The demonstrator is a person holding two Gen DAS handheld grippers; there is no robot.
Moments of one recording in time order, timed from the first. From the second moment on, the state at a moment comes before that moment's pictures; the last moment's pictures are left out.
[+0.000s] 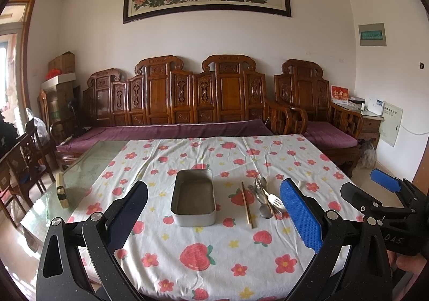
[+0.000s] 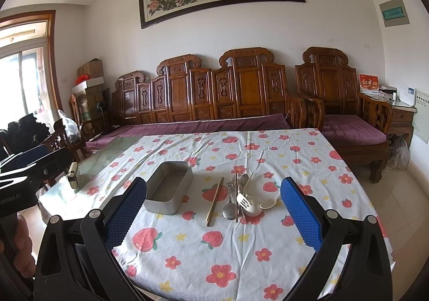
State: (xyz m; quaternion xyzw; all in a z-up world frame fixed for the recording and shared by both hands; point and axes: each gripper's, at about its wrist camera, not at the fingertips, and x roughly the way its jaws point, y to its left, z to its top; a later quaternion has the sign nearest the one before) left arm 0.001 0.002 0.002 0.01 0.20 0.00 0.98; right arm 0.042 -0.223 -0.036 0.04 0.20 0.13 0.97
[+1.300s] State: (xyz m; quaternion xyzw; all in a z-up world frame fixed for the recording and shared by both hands) left arm 0.075 0.001 -0.063 0.02 0.29 -0.03 0.96; right arm 0.106 -0.230 -0.089 0.02 0.26 0.14 0.96
